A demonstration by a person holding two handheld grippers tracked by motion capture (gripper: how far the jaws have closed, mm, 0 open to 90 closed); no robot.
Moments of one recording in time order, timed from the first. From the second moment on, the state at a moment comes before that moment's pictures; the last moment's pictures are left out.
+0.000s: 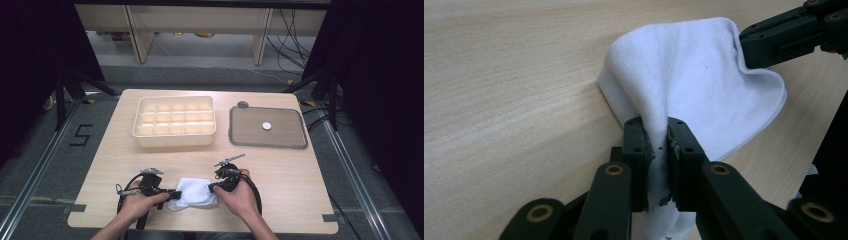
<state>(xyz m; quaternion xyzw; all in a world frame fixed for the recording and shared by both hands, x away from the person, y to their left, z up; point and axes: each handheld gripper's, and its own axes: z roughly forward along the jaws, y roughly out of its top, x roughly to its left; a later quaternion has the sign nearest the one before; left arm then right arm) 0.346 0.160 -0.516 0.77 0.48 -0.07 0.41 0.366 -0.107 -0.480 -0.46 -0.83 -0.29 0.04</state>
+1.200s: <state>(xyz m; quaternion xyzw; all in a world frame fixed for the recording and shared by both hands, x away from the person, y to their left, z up) 0.358 0.163 -0.488 0.75 0.47 -0.10 0.45 0.365 -0.106 -0.483 -0.47 -0.83 -0.31 0.04</state>
